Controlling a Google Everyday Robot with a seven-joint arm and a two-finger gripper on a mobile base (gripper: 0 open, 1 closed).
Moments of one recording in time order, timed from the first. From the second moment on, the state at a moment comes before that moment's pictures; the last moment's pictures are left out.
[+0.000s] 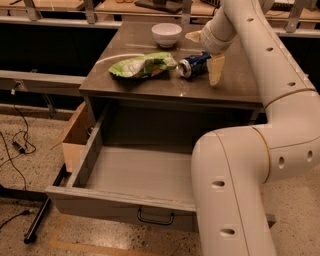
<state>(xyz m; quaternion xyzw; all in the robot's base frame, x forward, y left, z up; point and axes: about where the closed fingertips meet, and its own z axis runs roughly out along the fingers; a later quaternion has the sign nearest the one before) 0.827 -0.152 0.870 -0.82 0.49 -0.14 0.24</state>
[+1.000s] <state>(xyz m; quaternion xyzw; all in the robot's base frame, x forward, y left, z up) 0.820 -0.174 0.887 -0.81 0.50 -0.15 0.24</state>
